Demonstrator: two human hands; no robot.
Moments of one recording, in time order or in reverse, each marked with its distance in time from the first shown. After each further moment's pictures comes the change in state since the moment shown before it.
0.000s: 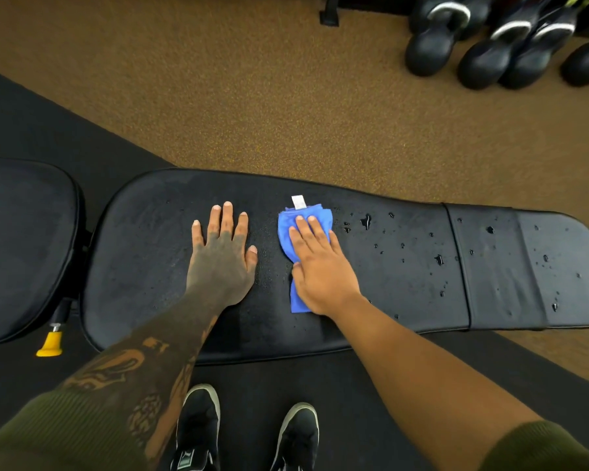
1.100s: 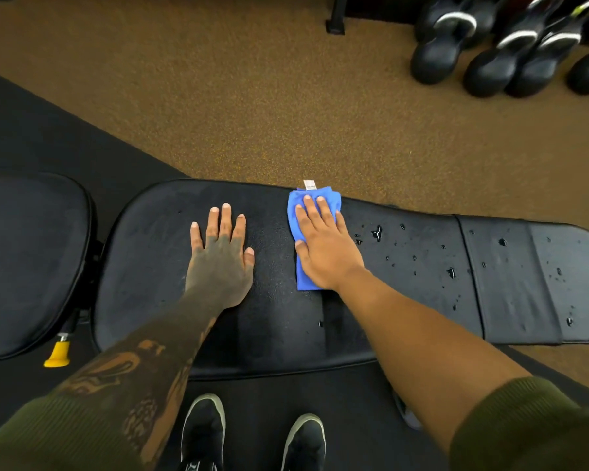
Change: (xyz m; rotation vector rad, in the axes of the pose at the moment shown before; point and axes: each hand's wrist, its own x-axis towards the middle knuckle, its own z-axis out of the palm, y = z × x) left_hand 0.015 -0.022 -0.001 -0.013 0.009 -0.018; right_hand 0.058 0.009 -0.014 -0.057 0.022 0.024
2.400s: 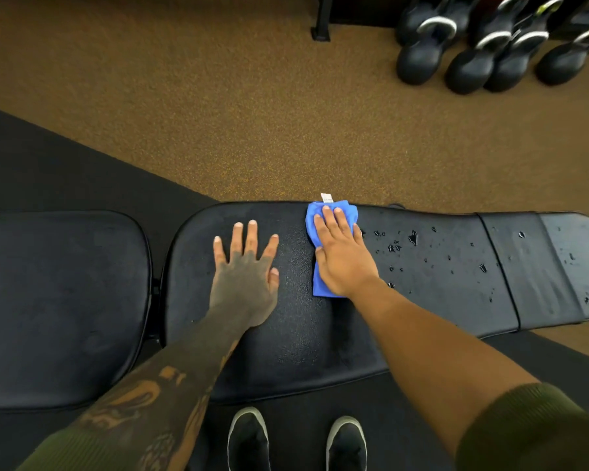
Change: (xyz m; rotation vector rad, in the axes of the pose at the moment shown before) left_hand -0.001 -0.063 -0.020 -0.006 -0.003 0.202; right_hand 0.021 -0.069 -0.001 0.056 -0.005 0.199
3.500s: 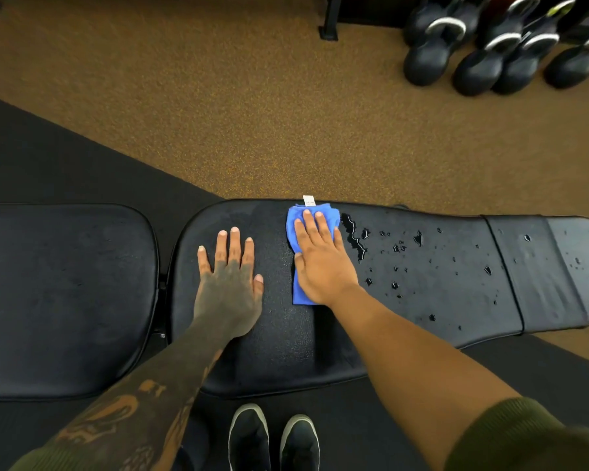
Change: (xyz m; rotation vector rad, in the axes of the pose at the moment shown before) left_hand -0.023 -0.026 0.012 0.013 -0.008 -0.068; right_hand -0.004 -0.043 0.011 0.004 0.001 -0.054
